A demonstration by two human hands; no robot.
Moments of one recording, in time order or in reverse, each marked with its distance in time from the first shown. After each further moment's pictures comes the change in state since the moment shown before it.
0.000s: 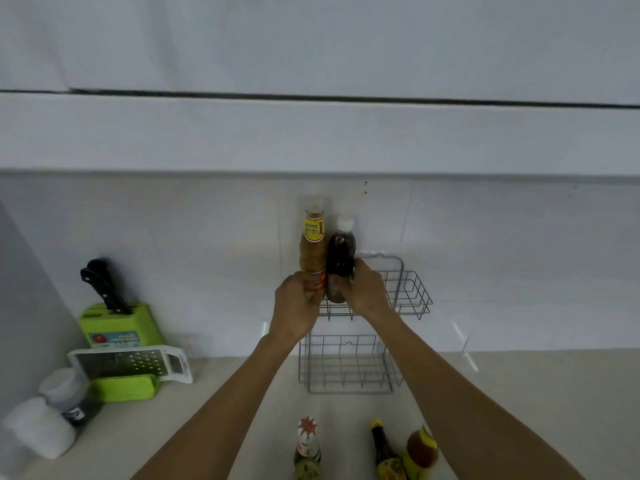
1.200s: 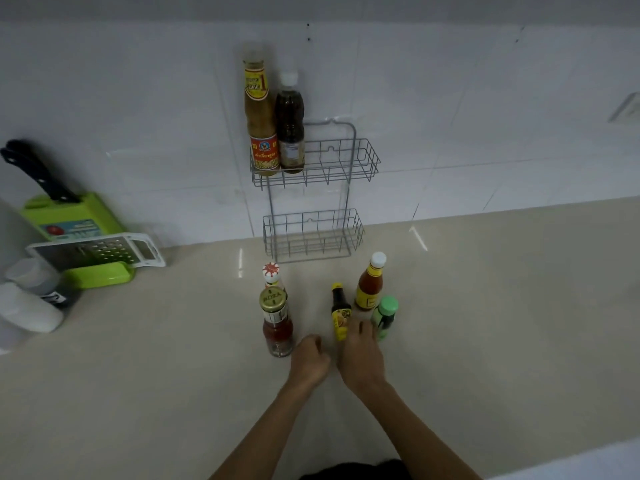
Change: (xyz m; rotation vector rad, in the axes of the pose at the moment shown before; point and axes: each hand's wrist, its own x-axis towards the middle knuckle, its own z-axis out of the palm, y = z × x) left_hand -0.298 -0.052 0.104 -0.012 -0.588 -0.499; right_hand -0.319 0.168 0.063 -0.438 -0.211 0.273
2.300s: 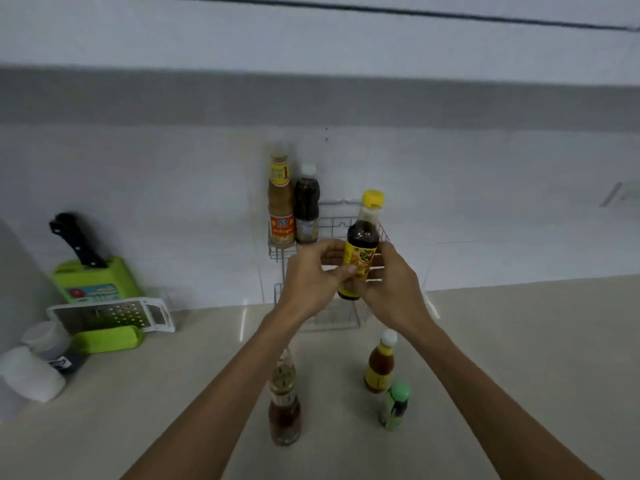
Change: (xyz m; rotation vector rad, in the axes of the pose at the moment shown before) left_hand 0.020 0.187 -0.165 -0.237 0.268 0.693; right_hand 0.074 -0.076 -0.220 0.623 0.316 -0.368
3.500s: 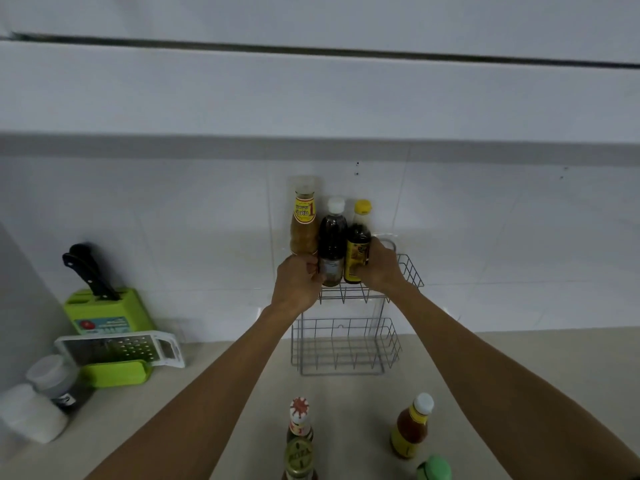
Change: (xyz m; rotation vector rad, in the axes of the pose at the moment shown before) left_hand 0.111 -0.073 -0.044 0.398 0.156 -0.110; right_hand 0.185 0.016 0.071 -0.278 -0.160 0.034
